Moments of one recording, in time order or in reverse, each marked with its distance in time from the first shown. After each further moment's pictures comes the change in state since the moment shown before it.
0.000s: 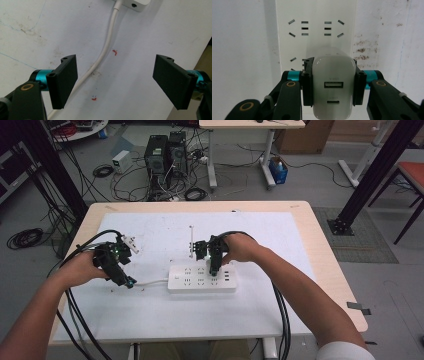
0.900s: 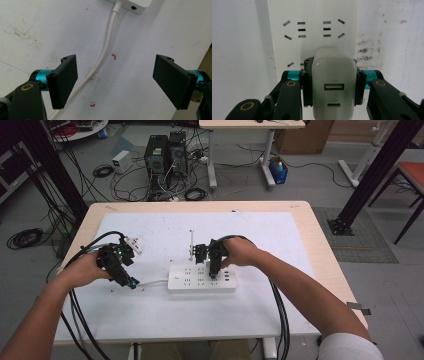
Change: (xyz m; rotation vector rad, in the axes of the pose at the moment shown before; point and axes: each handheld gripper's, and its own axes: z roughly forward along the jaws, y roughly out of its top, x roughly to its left) left arm 0.001 0.003 0.010 -0.011 -0.016 0.007; right arm 0.003 -0.001 0.012 0.003 -0.016 0.045
